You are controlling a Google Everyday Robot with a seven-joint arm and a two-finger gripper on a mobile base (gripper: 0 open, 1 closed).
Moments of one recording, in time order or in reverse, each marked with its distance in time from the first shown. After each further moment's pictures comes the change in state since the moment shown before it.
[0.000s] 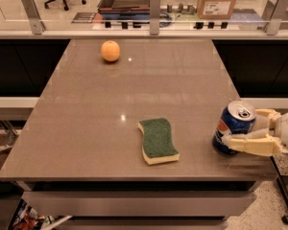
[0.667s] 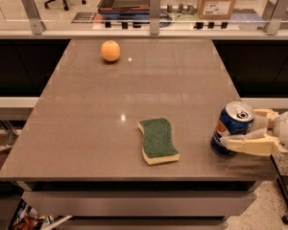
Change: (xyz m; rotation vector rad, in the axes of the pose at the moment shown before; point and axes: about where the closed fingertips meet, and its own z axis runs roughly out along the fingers) arm -0.001 0.001 0.001 -0.003 0.000 -0.002
